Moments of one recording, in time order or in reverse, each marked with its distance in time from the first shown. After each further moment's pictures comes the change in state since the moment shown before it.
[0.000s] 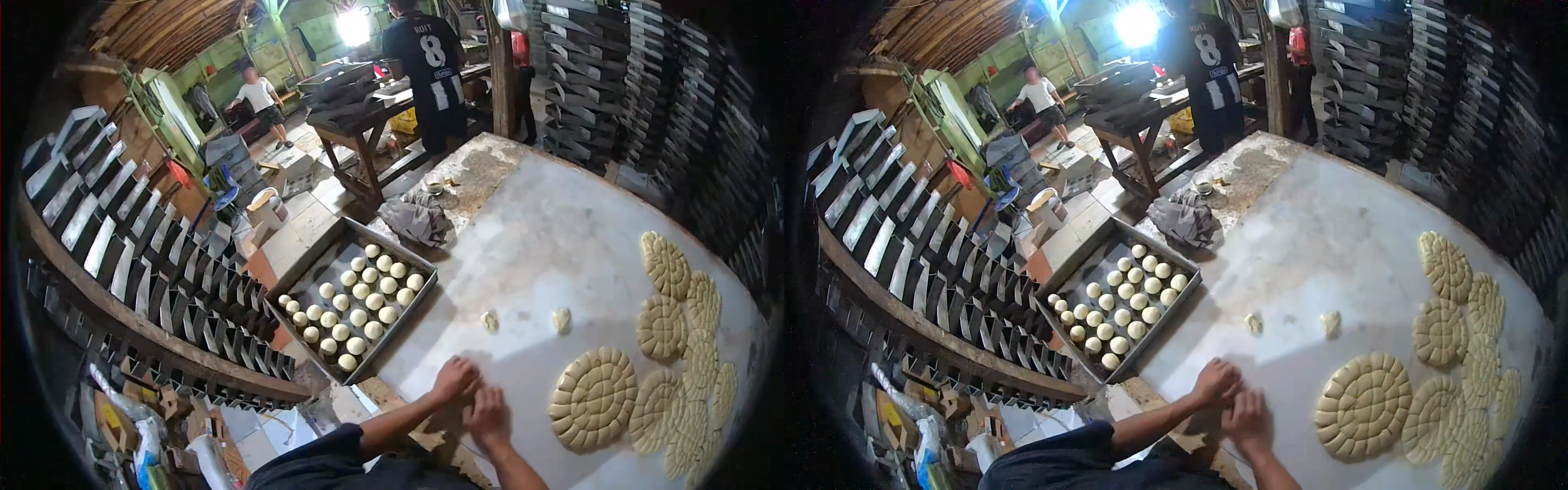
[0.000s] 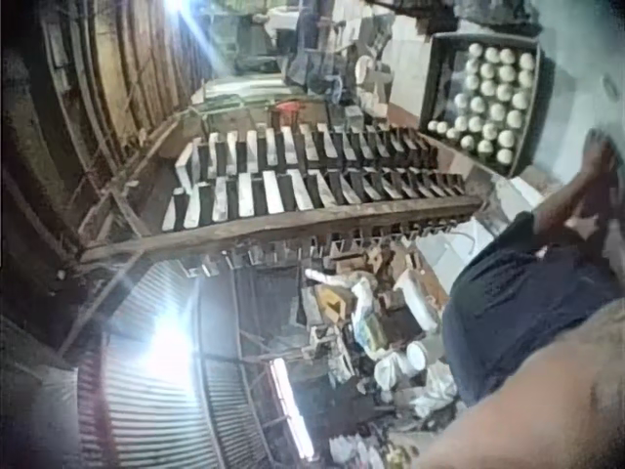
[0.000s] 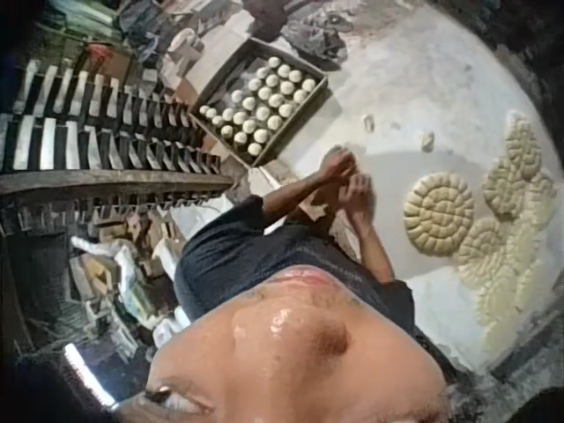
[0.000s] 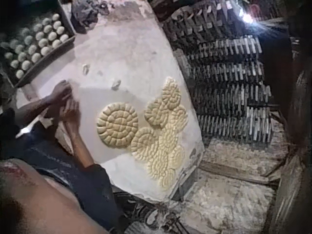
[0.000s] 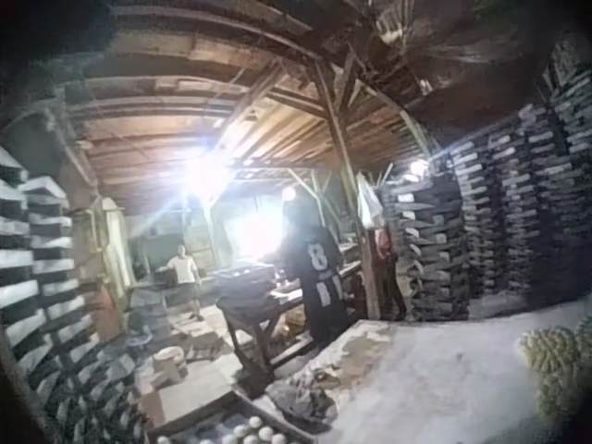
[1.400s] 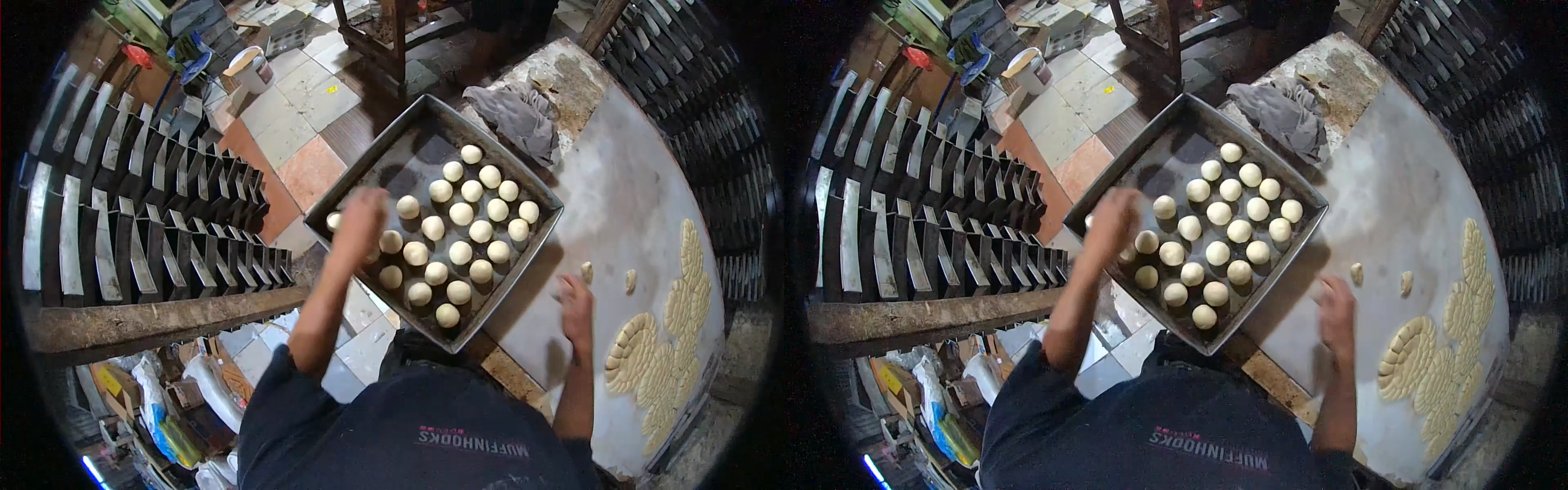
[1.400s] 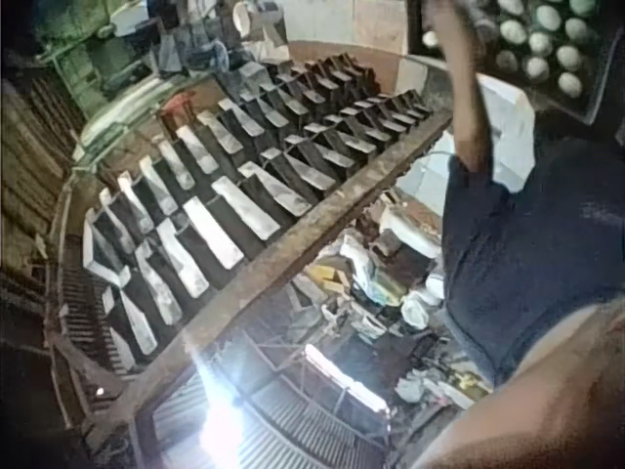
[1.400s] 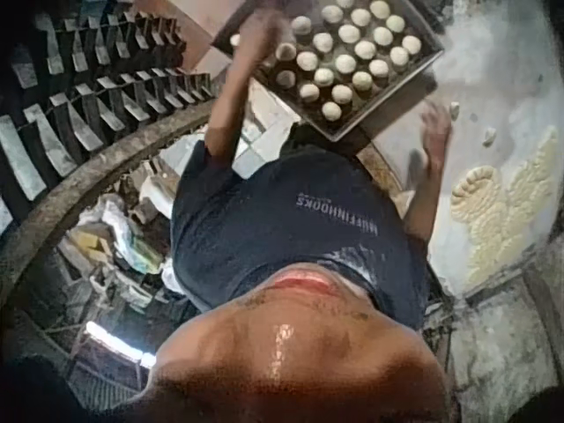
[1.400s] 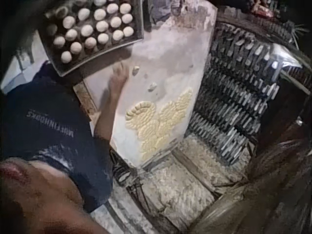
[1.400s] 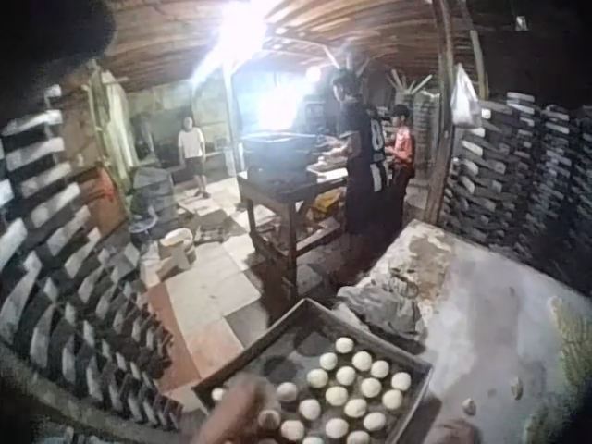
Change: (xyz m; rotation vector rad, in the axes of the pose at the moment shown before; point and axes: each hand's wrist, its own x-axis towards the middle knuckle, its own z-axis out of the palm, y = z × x) left_hand -0.070 -0.333 -0.349 0.028 0.246 -0.372; right_hand 0.202 -0.100 0.019 0.439 -0.055 0.337
